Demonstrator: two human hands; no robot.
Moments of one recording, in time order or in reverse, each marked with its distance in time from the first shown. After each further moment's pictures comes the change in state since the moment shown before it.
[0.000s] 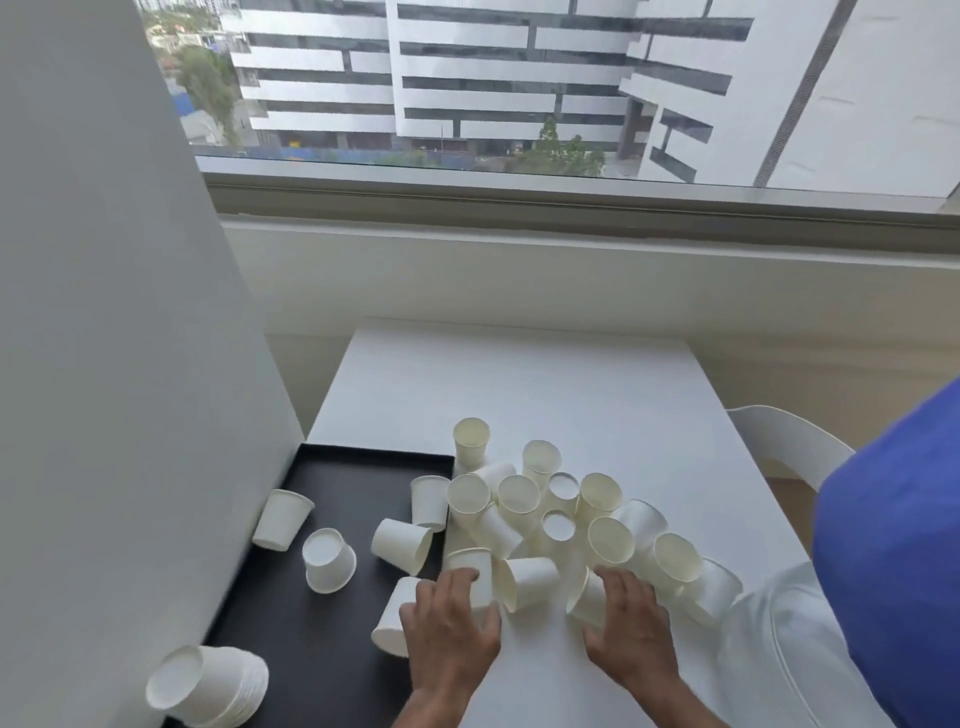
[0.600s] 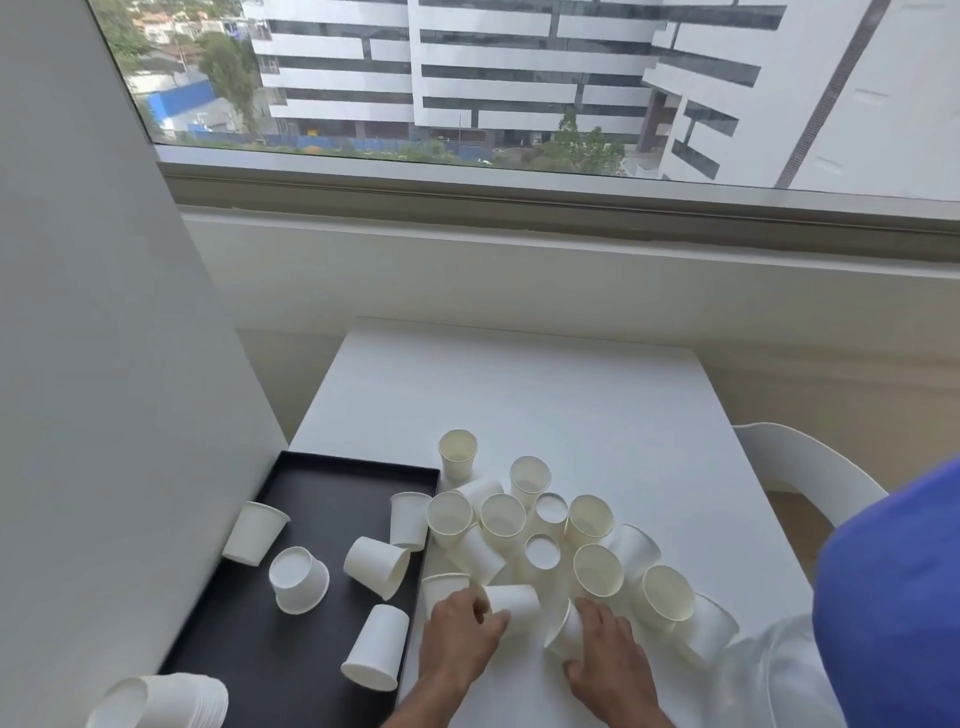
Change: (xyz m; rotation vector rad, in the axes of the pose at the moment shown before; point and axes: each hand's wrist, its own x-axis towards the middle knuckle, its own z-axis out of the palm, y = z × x) left_hand 0.044 0.033 0.037 -0.188 -0.309 -0.269; right_hand 0.032 0.015 0.006 -0.047 -0.247 -0.006
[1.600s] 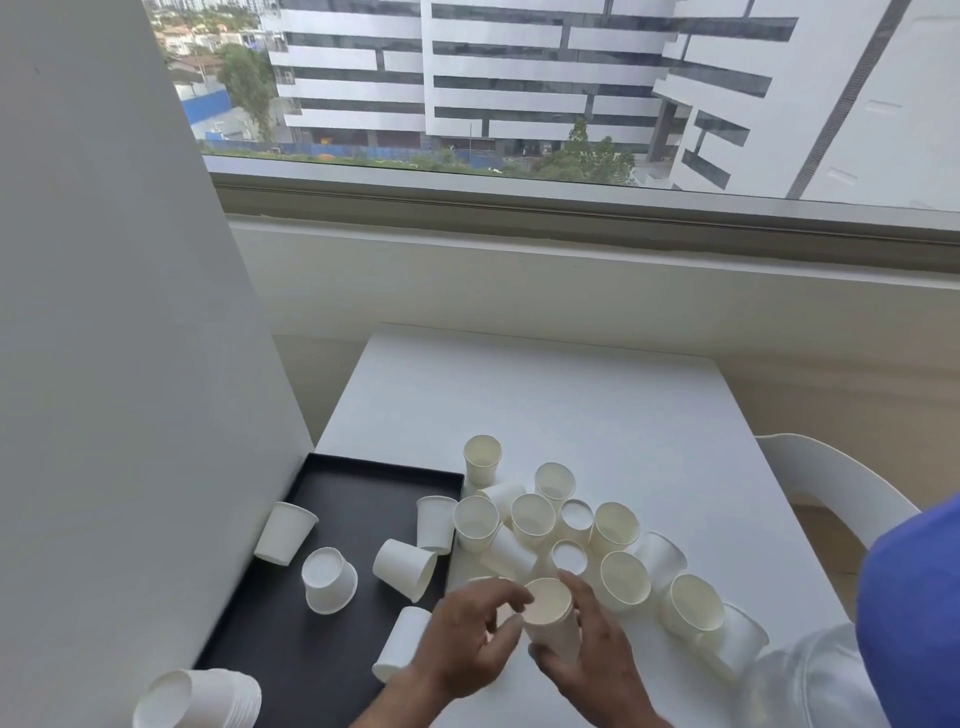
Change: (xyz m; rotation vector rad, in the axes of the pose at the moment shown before) left_hand -0.012 -0.010 -0.065 -0.153 -0.059 0.695; right_hand -0.018 -0.057 -0.011 0.532 0.190 -0.257
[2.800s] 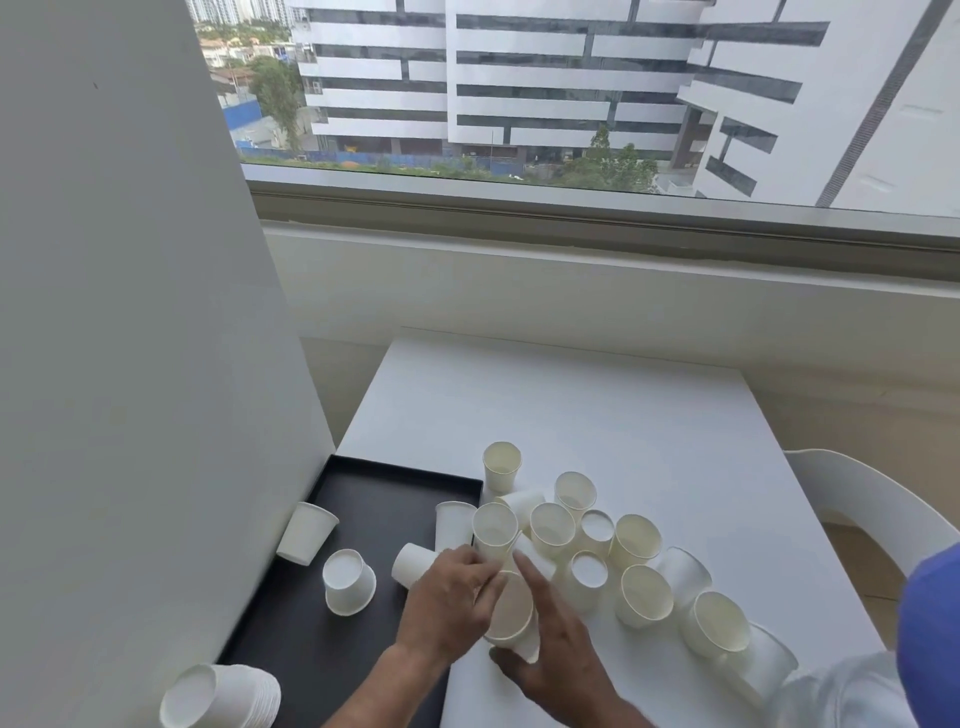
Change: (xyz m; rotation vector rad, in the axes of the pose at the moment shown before) left_hand 0.013 -0.011 -0.037 0.327 0.123 -0.171; right_hand 0.017 -0.052 0.023 0.074 -0.159 -0.226
